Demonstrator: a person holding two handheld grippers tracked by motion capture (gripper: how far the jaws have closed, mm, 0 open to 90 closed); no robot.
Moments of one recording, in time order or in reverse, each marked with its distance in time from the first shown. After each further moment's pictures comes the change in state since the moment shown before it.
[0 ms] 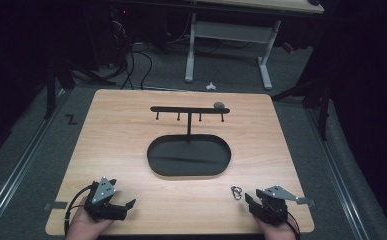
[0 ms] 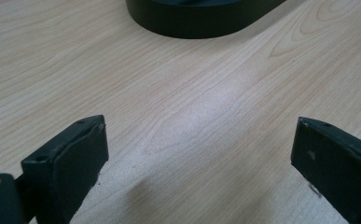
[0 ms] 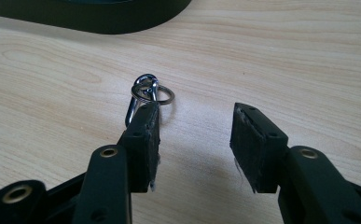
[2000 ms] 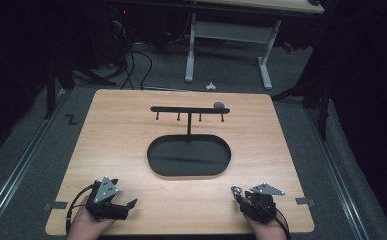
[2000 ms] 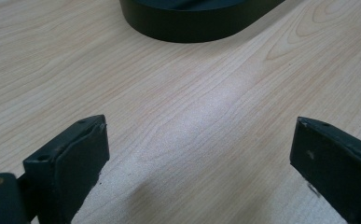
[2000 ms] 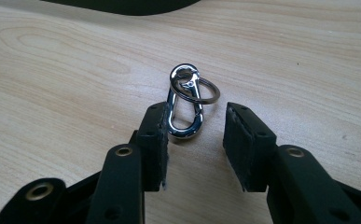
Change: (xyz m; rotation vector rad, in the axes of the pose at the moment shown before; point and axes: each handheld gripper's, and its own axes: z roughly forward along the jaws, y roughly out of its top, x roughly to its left) left arm -0.003 0.003 0.002 0.003 -0.003 0.017; right arm 0.020 0.007 0.018 0.094 0.035 0.009
